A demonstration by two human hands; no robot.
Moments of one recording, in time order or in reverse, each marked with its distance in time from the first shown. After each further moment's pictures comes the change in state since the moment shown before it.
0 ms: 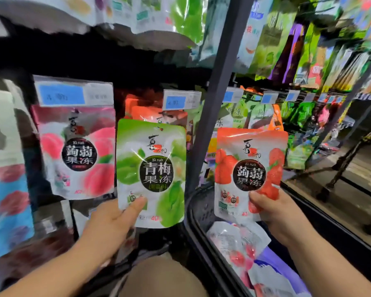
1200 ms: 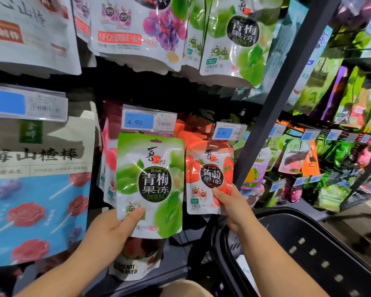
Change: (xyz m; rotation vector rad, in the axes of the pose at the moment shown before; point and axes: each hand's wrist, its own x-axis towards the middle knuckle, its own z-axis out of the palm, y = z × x) left_hand 0.001 -0.043 -0.072 -0.078 0.129 -0.031; right_hand 0.096 0.032 0.151 -0.042 -0.074 0.090
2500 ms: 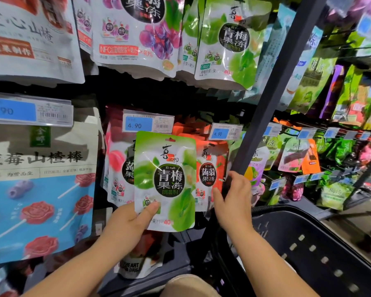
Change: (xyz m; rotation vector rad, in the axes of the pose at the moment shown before) left_hand 0.006 0.009 0.017 0.039 -0.054 0.029; right_hand -0.041 -0.016 0.018 -0.943 0.413 -0.494
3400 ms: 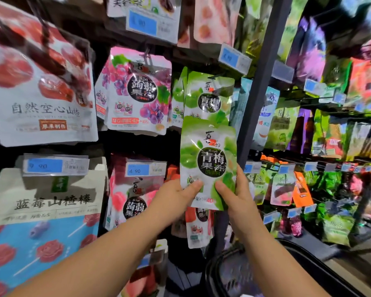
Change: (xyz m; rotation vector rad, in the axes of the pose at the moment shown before) left_hand 0.025 0.157 0.016 0.021 -0.064 0.230; right_hand 0.022 -0.070 -0.101 1.028 -0.233 -0.123
